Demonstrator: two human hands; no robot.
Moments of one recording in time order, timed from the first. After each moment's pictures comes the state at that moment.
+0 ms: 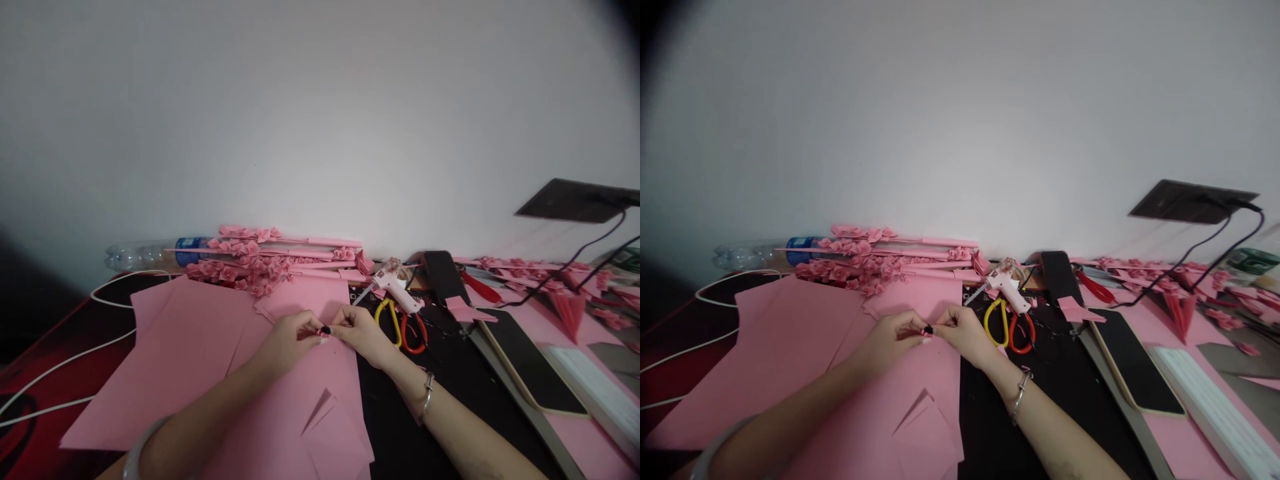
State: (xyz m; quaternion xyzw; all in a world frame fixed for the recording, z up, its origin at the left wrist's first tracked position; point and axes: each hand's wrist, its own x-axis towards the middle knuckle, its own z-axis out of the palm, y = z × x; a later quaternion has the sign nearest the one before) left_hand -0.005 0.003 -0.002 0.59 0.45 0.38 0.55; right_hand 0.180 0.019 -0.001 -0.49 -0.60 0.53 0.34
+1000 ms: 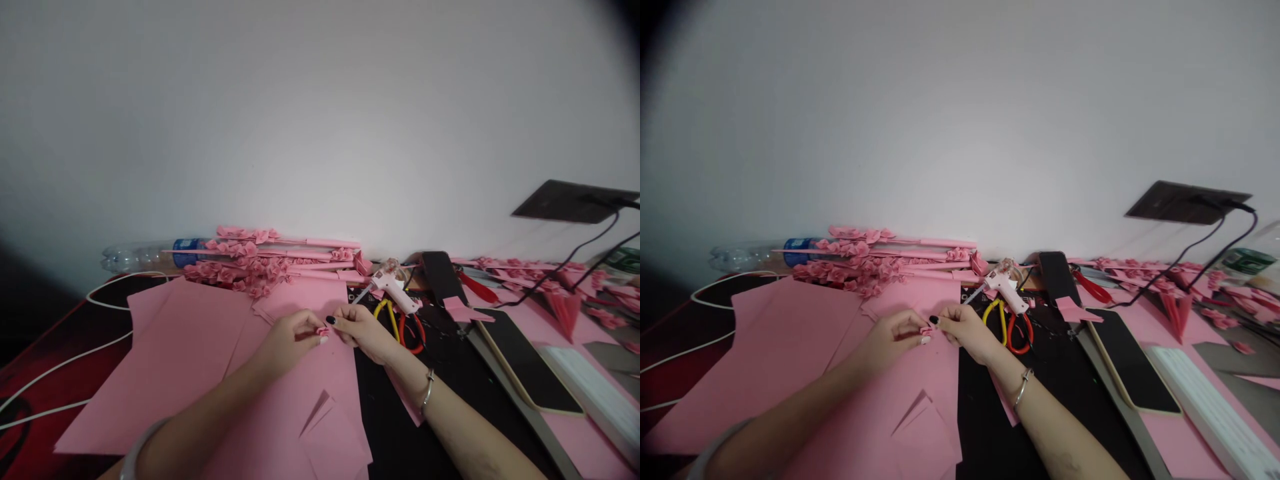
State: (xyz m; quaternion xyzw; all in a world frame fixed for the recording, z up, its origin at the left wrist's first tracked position) left_hand -0.003 0.003 -0.004 0.58 0.42 0.39 0.58; right_hand 0.185 0.023 0.005 -0.42 -0.52 0.66 0.34
